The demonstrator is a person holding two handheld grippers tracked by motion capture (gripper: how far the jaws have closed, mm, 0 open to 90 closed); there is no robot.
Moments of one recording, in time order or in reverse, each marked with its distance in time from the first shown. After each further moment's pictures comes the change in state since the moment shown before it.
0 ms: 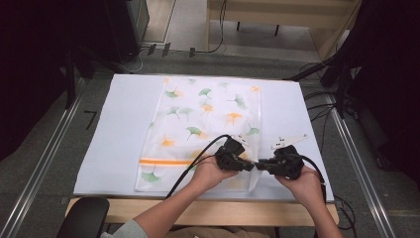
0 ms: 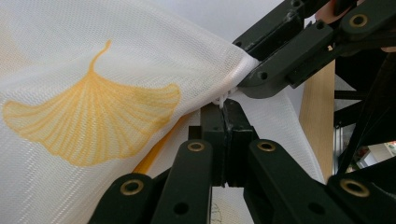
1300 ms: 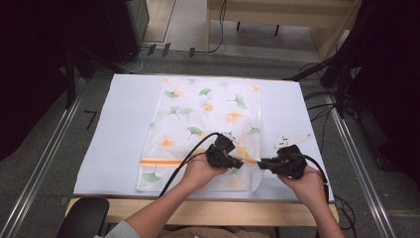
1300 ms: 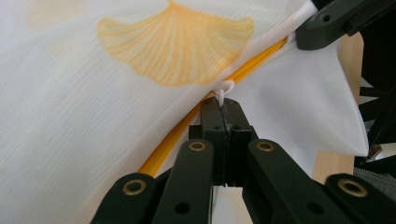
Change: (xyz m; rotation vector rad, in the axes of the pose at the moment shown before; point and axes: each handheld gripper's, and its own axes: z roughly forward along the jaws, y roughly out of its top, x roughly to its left) left arm 0.019 -0.013 -0.017 0.046 0.050 -0.045; right arm -0.005 -0.002 -0.005 -0.016 -0.006 0.007
